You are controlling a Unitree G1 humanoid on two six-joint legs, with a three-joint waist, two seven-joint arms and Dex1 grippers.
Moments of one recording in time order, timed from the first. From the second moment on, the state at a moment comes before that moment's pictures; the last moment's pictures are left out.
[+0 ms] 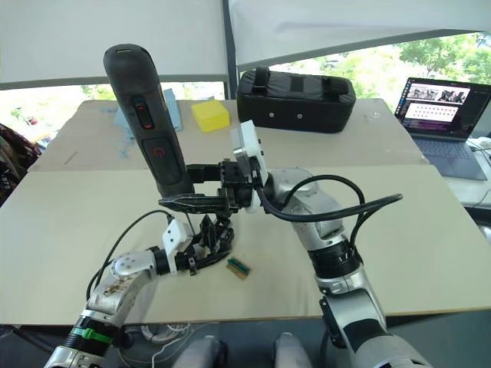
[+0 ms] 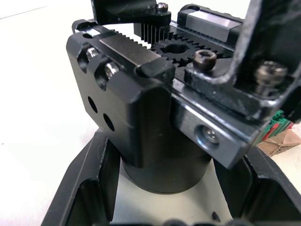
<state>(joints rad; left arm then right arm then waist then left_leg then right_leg) -0.22 0.43 -0.14 0.08 -0.26 0.10 -0.92 -0.81 -0.20 0.18 -0.04 0.60 0.42 1.14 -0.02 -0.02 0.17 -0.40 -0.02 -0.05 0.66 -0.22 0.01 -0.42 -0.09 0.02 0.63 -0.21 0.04</state>
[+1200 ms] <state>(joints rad) -0.22 0.43 -0.13 0.08 -0.26 0.10 -0.92 -0.77 -0.19 0.21 0.00 0.51 0.40 1.13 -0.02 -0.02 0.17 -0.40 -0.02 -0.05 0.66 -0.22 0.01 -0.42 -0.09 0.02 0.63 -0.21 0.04</state>
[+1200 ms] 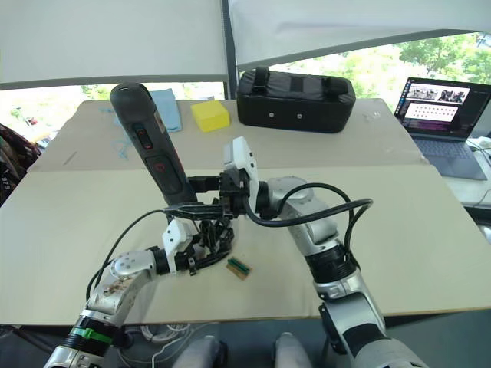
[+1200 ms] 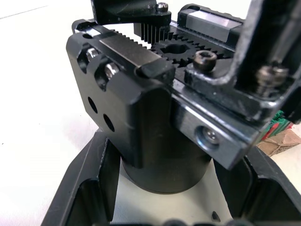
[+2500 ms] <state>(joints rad) -0.22 0.43 -0.14 0.10 -0.25 0.11 -0.92 -0.72 -0.21 0.28 -0.03 0.45 0.33 1.05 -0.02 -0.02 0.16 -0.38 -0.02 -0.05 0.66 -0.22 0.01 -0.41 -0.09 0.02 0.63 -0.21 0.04</state>
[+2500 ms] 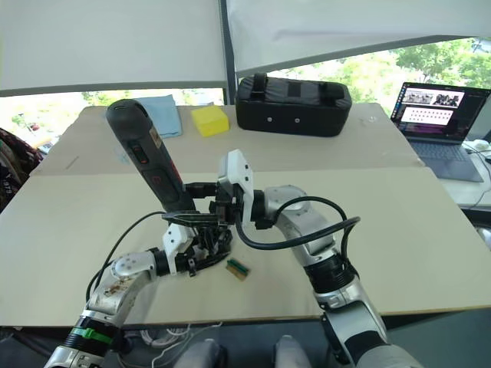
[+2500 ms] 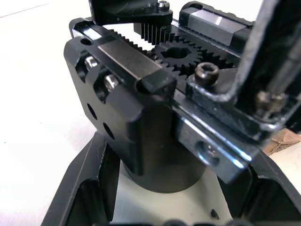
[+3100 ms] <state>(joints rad) -0.22 0.42 -0.14 0.12 -0.24 0.09 -0.91 -0.72 -0.21 0.28 -0.04 0.46 0.40 0.98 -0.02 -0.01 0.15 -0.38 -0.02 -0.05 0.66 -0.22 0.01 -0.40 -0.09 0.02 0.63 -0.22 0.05</state>
